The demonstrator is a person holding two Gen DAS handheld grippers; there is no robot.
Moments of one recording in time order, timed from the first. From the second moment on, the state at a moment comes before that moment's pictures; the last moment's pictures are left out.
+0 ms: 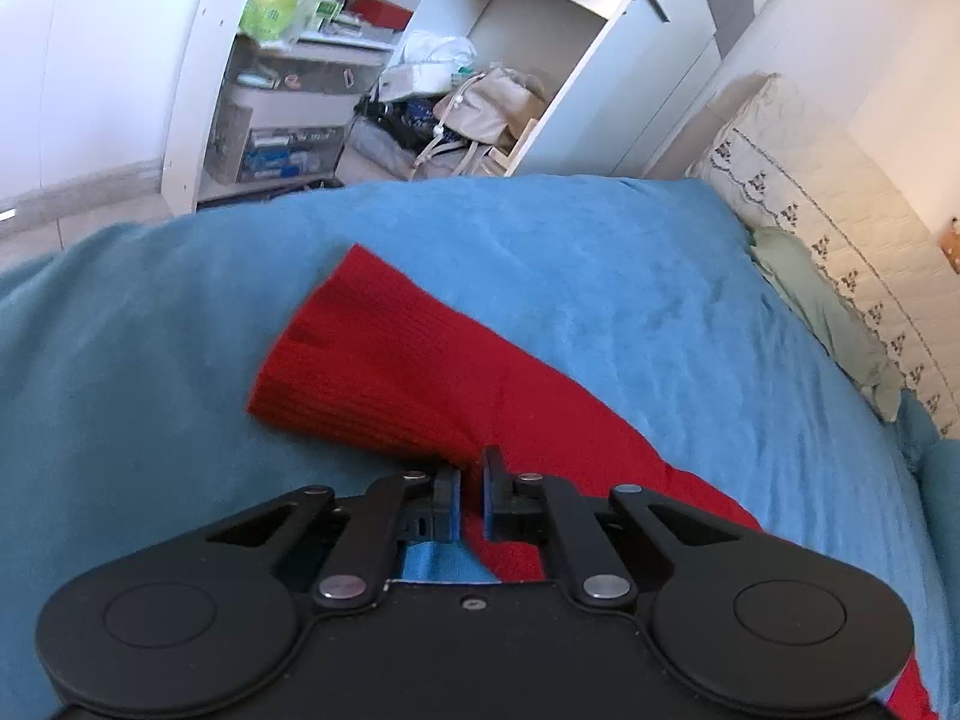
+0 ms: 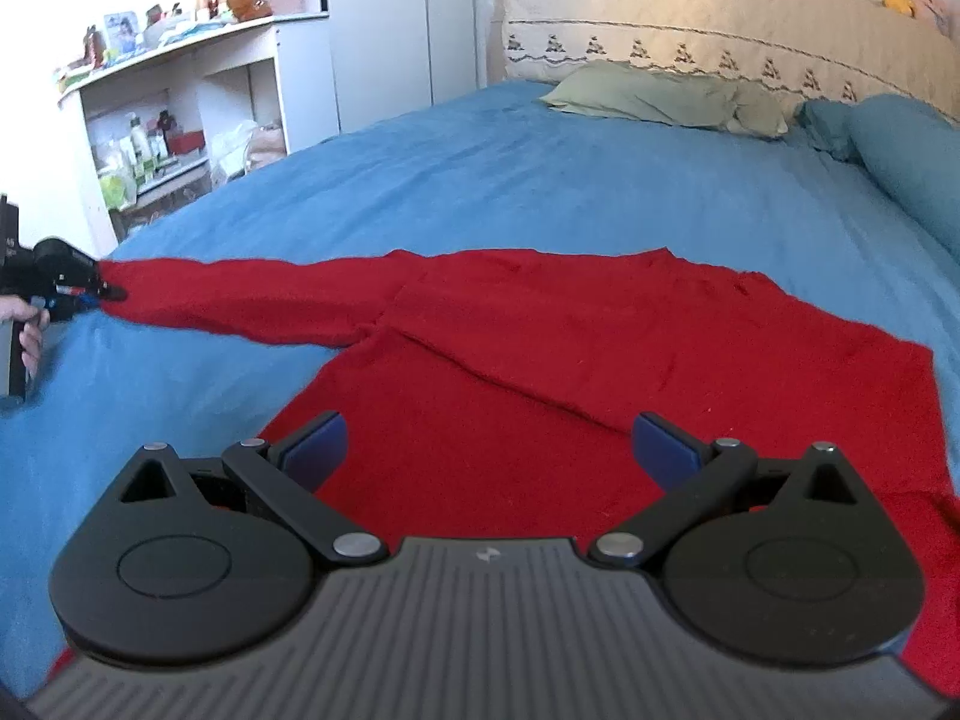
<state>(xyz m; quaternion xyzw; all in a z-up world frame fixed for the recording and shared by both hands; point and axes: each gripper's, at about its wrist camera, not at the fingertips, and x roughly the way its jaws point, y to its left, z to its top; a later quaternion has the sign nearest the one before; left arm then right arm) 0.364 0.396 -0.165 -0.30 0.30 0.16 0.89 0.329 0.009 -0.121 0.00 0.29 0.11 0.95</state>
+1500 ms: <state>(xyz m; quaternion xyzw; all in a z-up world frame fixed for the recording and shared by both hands) 0.437 -0.116 -0.141 0.02 0.38 -0.20 0.90 0.273 -0.226 -0.128 0.04 0.26 0.00 0.96</state>
